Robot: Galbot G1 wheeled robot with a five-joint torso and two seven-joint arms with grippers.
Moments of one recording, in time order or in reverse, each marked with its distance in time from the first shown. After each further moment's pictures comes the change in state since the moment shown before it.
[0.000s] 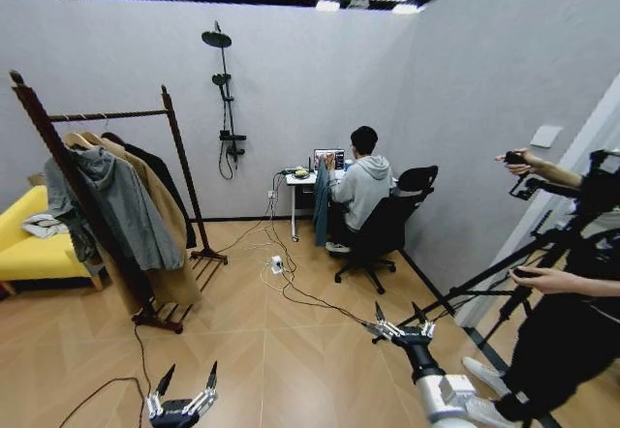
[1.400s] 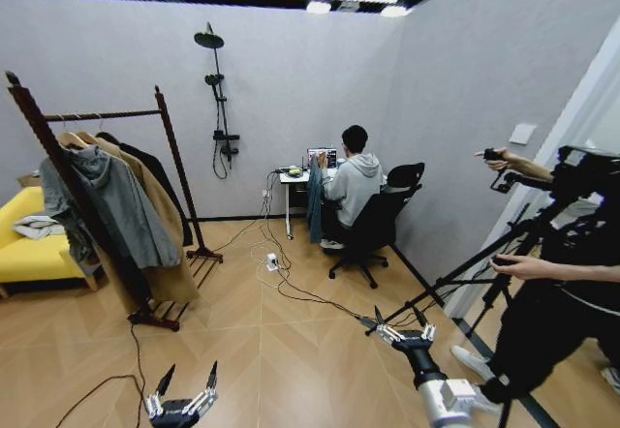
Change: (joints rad) left arm 0.000 0.000 0.000 0.000 0.000 0.000 0.000; right arm -0.042 0.009 0.022 0.034 -0.059 -0.056 -0.009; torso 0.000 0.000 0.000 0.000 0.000
